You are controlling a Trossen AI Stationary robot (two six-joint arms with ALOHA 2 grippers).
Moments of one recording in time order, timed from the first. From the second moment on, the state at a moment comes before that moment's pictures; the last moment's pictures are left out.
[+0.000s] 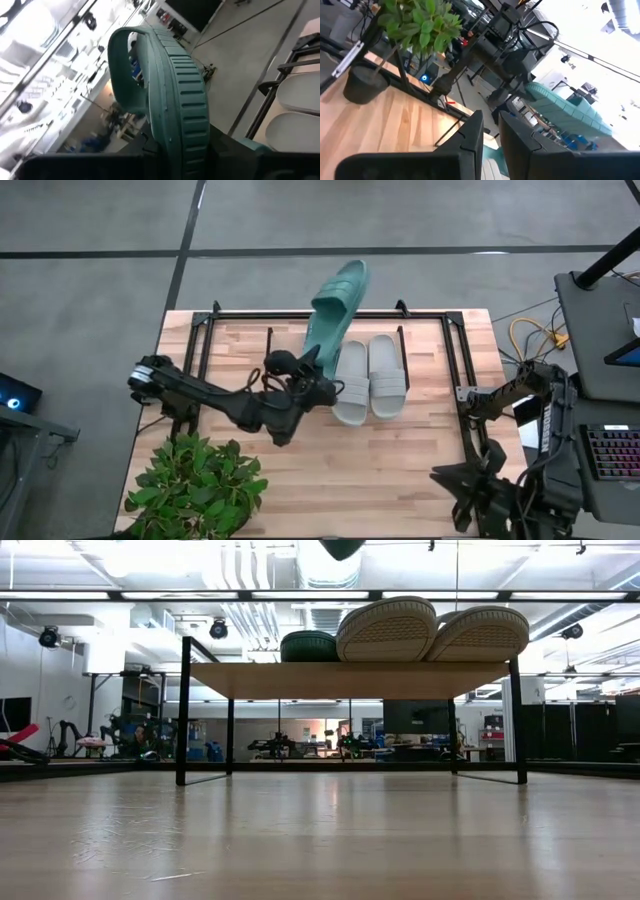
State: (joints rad) left arm -0.34 1.70 1.57 0.30 -1.50 1.00; right arm 1.26 1.60 1.60 -1.22 1.56 0.52
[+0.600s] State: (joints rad) left arm -0.33 1.78 1.53 0.30 -1.57 0.81; right arm 1.26 1.60 1.52 -1.23 1.57 0.53
